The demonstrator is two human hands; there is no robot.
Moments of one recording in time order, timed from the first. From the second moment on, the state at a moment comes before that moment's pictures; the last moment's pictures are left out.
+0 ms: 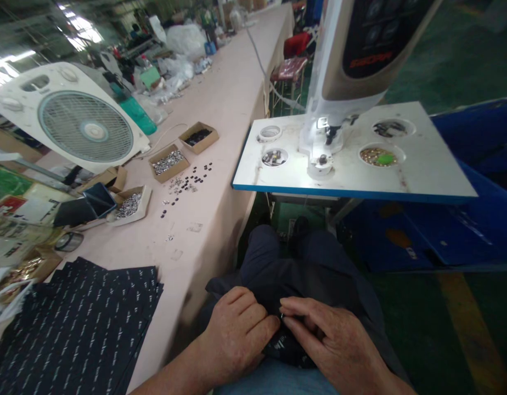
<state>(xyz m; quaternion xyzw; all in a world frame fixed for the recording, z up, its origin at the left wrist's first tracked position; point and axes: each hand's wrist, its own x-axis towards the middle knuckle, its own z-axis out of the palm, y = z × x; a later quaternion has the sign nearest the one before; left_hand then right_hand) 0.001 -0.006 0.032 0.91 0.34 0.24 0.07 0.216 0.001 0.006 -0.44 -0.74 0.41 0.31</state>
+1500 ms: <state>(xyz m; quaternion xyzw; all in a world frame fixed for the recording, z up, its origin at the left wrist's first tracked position) -0.003 -0.010 0.019 0.87 0.41 0.21 0.18 0.212 0.010 0.007 -0.36 -0.78 0.43 0.27</state>
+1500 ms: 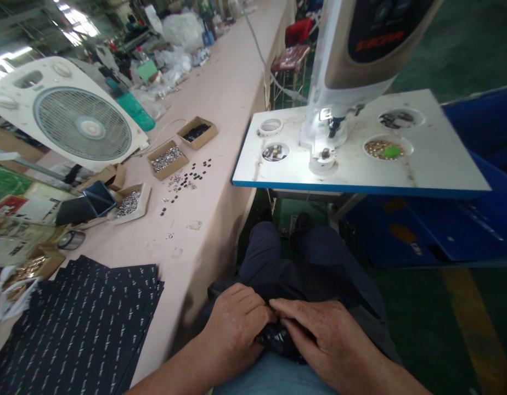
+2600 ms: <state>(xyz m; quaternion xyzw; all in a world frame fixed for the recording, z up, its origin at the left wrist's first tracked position) -0.005 0.032 0.032 0.50 0.52 0.03 0.69 0.213 0.035 0.017 -0.42 -0.56 0.70 0.17</state>
